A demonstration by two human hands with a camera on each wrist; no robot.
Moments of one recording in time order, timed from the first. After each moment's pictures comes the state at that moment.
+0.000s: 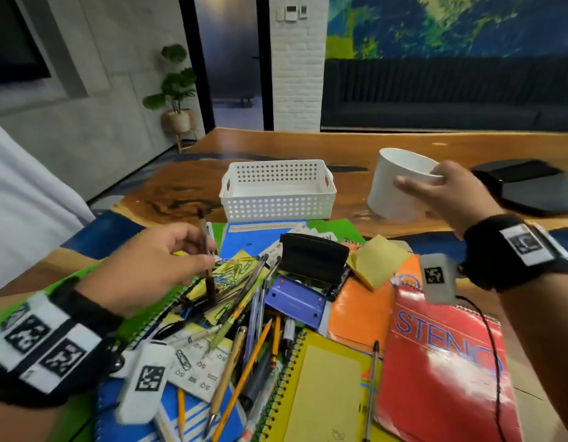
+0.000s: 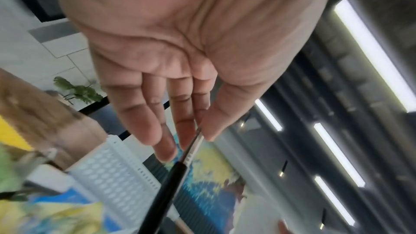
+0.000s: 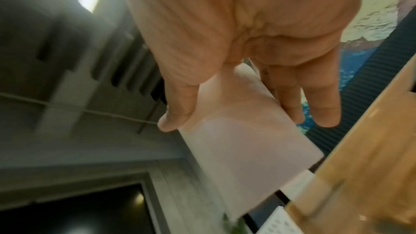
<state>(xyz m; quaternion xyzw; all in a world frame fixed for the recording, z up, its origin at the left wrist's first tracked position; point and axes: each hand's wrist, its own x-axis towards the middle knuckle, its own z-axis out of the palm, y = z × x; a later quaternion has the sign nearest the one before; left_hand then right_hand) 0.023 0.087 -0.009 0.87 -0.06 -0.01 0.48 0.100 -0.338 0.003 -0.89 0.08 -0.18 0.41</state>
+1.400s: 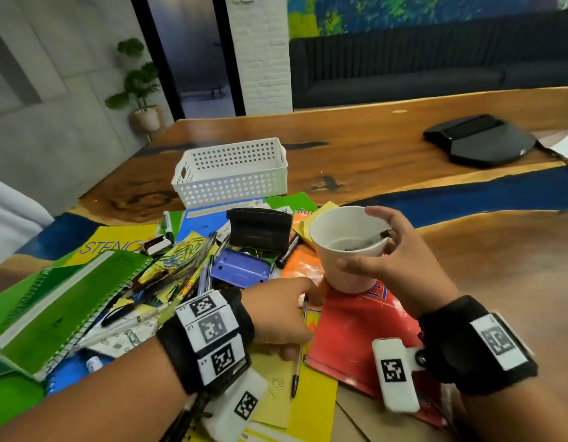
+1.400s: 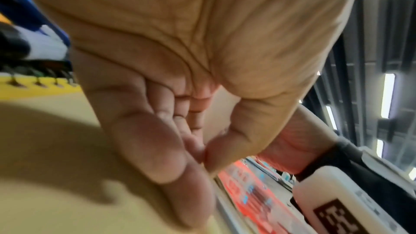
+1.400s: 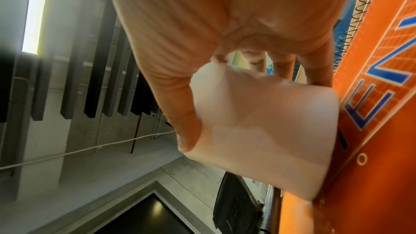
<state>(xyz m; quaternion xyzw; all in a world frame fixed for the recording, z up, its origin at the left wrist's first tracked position) -0.026 -0.113 -0.068 0.90 -0.17 -0.34 0.21 -0.034 -0.326 -0.093 -0.74 0.02 -0.12 0.66</state>
